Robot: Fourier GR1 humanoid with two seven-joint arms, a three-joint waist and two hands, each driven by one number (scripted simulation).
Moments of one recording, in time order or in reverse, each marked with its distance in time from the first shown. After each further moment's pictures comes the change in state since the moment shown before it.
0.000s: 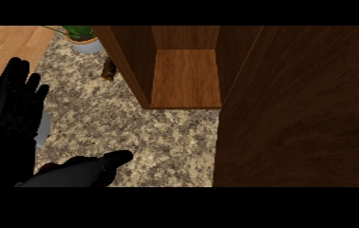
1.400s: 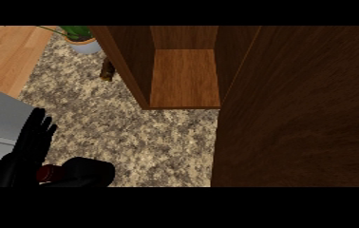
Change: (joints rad) left arm 0.510 -0.010 0.228 0.245 0.501 -0.167 -0.672; right arm -0.032 -0.030 0.018 -0.010 0.010 -0.036 0.026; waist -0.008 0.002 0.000
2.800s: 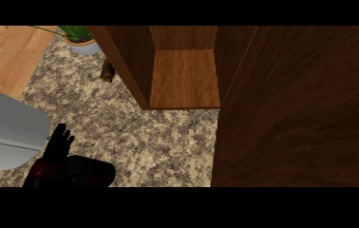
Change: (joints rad) left arm -0.013 -0.021 0.114 0.517 0.102 -0.188 -0.458; right arm -0.023 -0.010 0.005 0.001 -0.002 -0.011 0.013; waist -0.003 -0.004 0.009
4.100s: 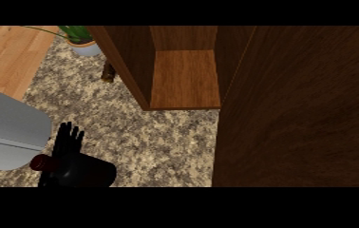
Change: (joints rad) left arm -0.073 -0.094 0.056 0.172 0.217 -0.045 -0.189; right arm 0.009 -0.011 -0.003 0.010 0.004 -0.002 -0.020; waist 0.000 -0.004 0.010
